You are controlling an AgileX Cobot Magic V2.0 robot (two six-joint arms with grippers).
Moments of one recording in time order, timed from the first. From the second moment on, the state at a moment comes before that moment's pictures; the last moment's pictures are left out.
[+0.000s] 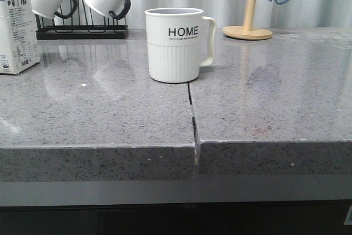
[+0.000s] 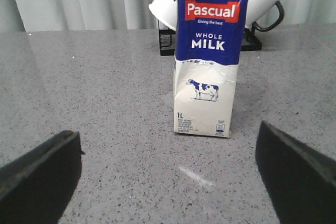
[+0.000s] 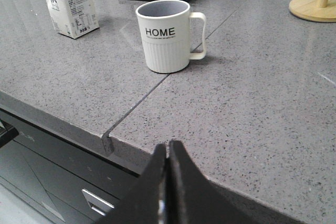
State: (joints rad) left arm 0.00 0.51 -0.41 -0.05 0.16 0.04; right arm 0.49 0.12 -0.33 0.14 0.49 -0.03
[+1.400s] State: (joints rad) left arm -0.13 1.36 -0.76 -0.13 -0.30 0.04; right arm 0.49 0.12 -0.33 0.13 0.49 -0.03
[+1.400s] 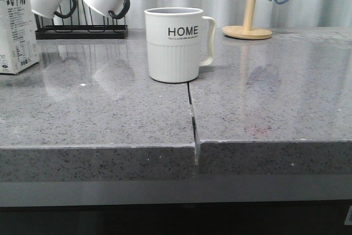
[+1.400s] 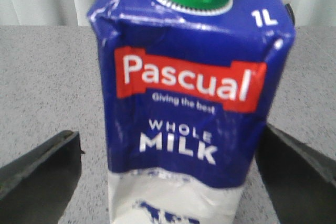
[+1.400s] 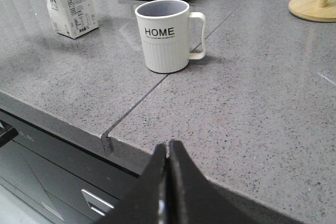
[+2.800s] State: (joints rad) left arm -0.67 1.36 -0.82 -0.94 -0.50 0.64; right arm 0.49 0.12 -0.33 0.13 0.49 -0.03
